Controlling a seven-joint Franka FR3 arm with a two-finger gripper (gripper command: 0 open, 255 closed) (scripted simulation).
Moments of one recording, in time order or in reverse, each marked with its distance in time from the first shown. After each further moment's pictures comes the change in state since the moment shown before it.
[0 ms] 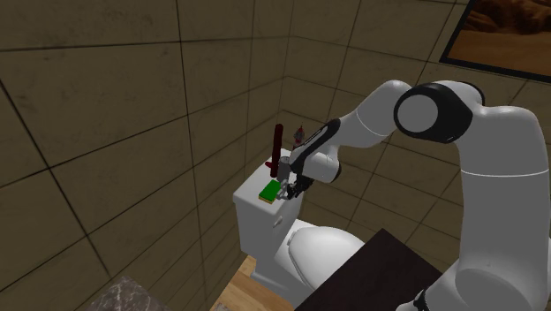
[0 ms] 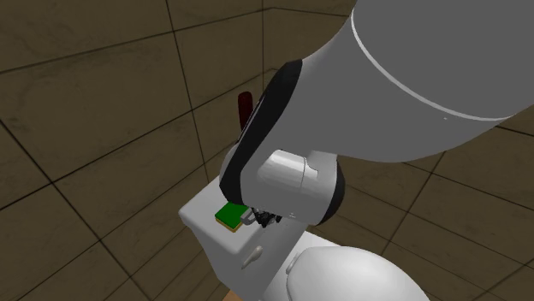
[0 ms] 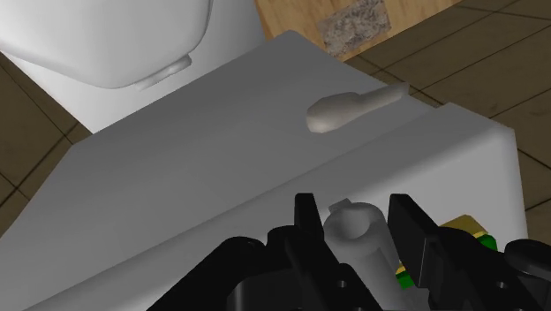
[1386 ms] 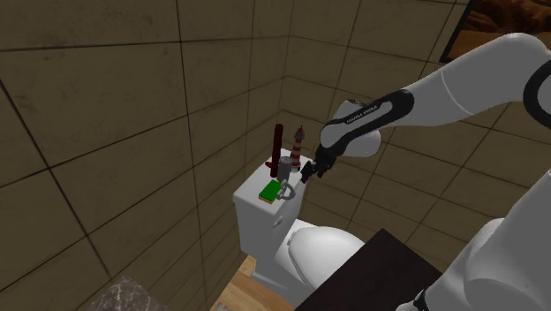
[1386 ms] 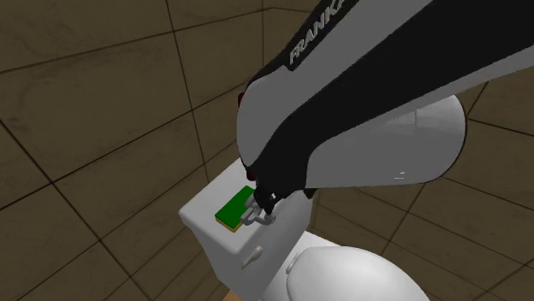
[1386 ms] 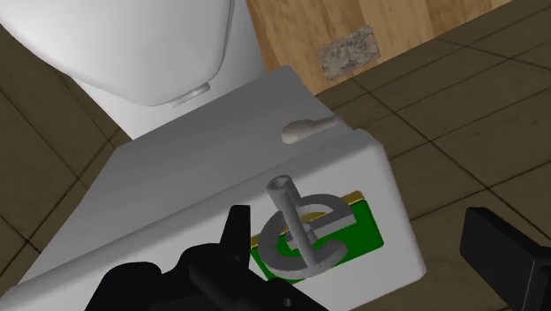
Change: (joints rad) arm 0.149 -0.555 -0.185 -0.314 -0.387 -0.236 0.344
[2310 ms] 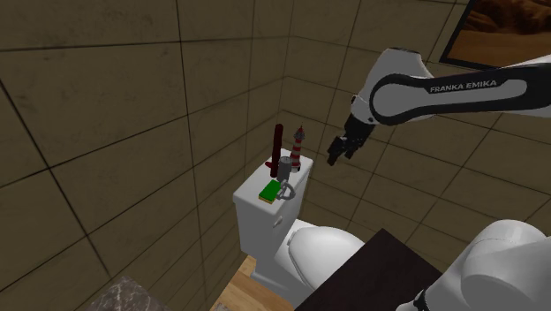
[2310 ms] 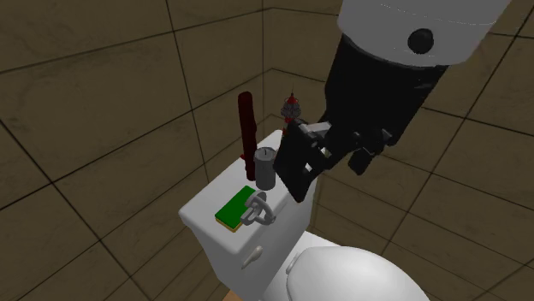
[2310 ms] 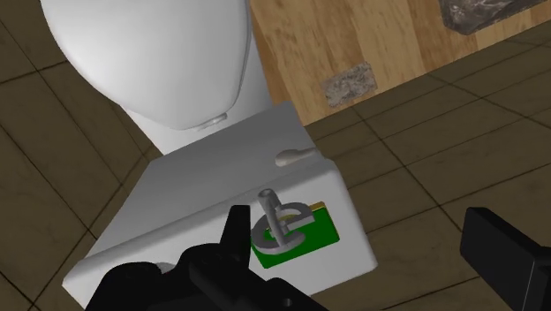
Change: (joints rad) arm -0.061 -0.539 0.087 -0.076 -0.253 -0.477 0.232
